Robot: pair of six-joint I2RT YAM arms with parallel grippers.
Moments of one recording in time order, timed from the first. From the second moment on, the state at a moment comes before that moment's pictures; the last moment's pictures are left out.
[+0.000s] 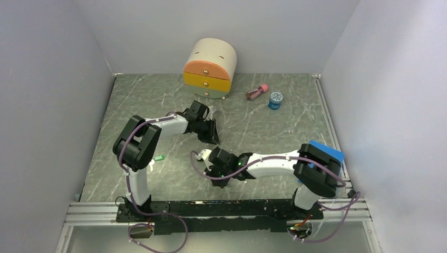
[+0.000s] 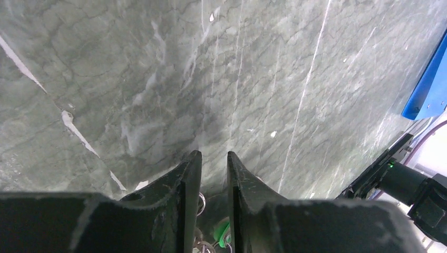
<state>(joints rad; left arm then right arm) -0.54 1.91 1.14 -0.24 0.43 -0.52 1.14 1.61 0.80 -0.15 -0.16 0.21</state>
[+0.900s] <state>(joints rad) -0.48 1.84 1.01 -0.21 0.44 -0.52 1.13 1.68 0.89 -0.16 -0.04 0.19</state>
